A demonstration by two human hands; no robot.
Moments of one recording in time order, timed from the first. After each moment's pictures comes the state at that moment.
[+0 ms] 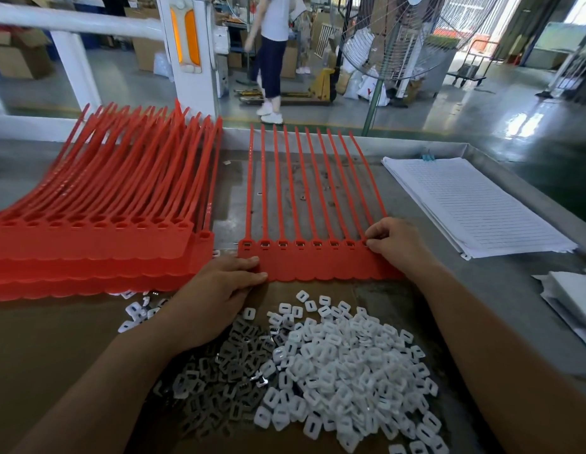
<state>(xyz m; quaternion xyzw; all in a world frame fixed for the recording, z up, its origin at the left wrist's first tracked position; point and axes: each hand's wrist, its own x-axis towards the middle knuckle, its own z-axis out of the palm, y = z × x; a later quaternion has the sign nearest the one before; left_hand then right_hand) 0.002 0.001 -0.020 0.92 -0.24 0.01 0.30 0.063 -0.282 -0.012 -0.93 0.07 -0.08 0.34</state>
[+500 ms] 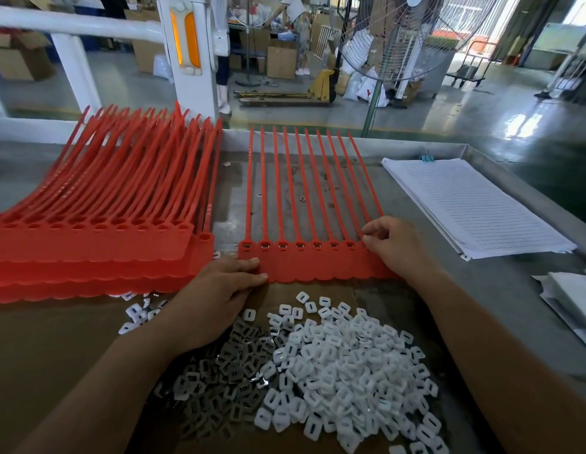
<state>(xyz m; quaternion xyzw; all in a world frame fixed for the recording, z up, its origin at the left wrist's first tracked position) 0.005 0.001 -0.022 0.92 -0.24 0.01 0.30 0.052 -0.274 -0.006 -0.93 0.04 -0.13 0.34</state>
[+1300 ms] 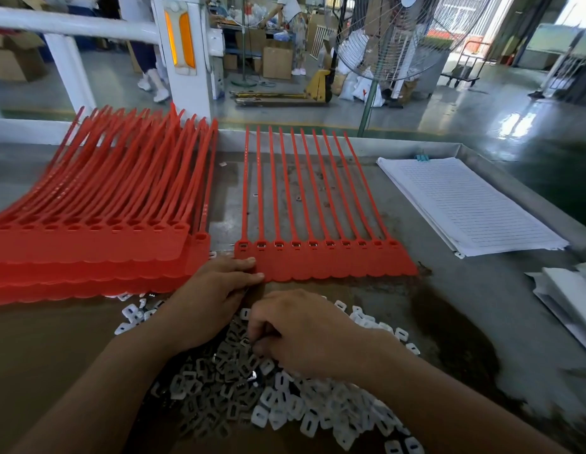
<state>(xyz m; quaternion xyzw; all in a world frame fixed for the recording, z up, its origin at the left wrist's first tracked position) 0.006 0.003 -0.029 0.91 -0.28 0.05 0.30 -0.044 -0.158 0.016 -0.93 -0.30 0.10 0.20</state>
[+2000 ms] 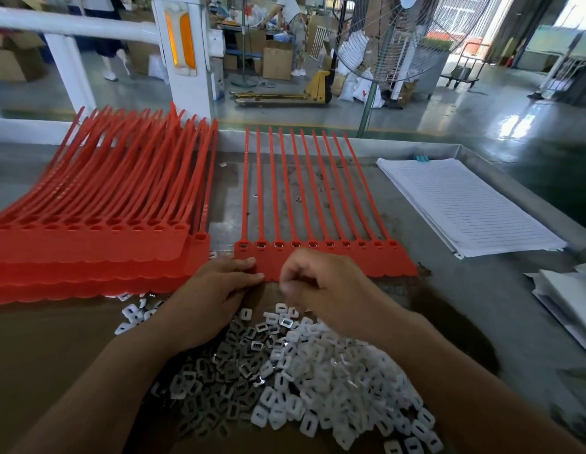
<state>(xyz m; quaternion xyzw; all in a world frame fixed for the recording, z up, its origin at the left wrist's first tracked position) 0.006 0.004 -0.031 0.92 -0.25 0.03 0.30 -0.036 -0.184 0.035 -0.90 -0.21 0.04 0.38</state>
